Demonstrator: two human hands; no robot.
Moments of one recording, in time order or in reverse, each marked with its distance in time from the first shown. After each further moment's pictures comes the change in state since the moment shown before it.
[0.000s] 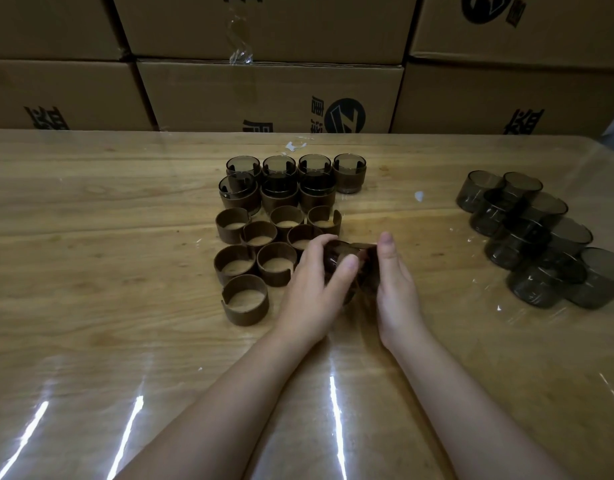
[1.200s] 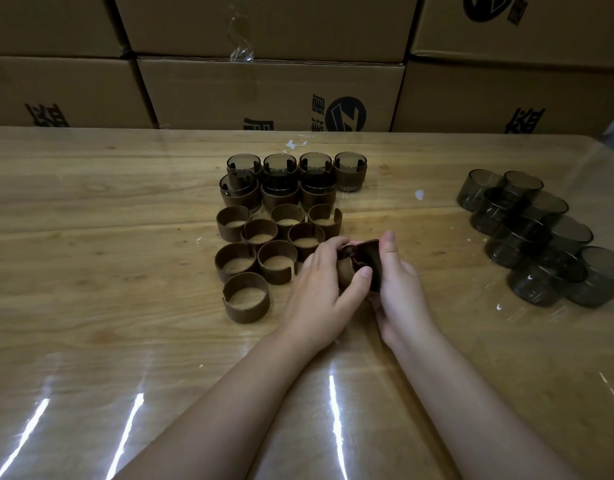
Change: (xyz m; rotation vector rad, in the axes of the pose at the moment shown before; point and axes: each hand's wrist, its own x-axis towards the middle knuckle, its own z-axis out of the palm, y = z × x) left_hand -0.002 -0.008 0.006 0.198 -0.014 0.197; right_hand 0.000 -0.004 -0.004 0.056 0.034 0.165
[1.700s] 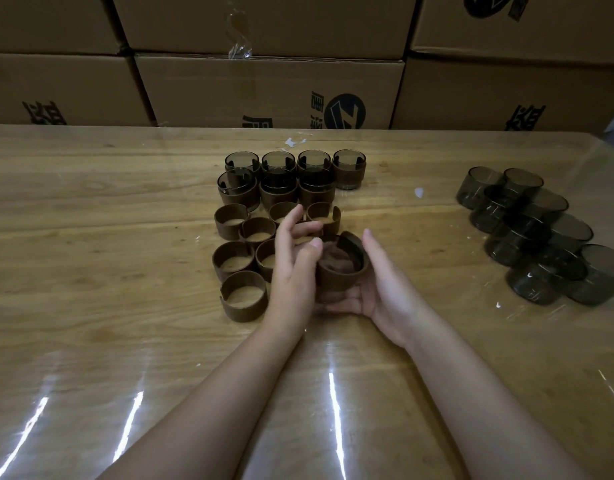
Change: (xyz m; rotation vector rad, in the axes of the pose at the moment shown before) left_hand 0.007 0.001 -0.013 -0.682 0.272 -0.092; right_hand 0.009 -0.003 -0.005 -0.020 -0.432 0.106
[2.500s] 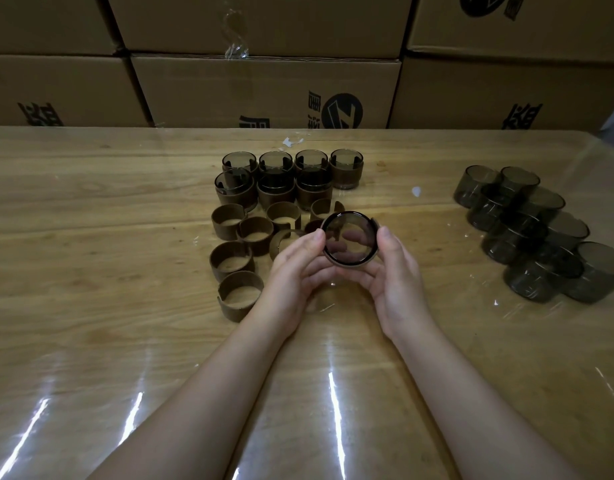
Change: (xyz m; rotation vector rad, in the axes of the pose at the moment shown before) left_hand 0.010 -0.002 -0.011 -0.305 -0.272 -0.311; right_hand -0.001 0.003 0.001 0.136 0.262 -0.342
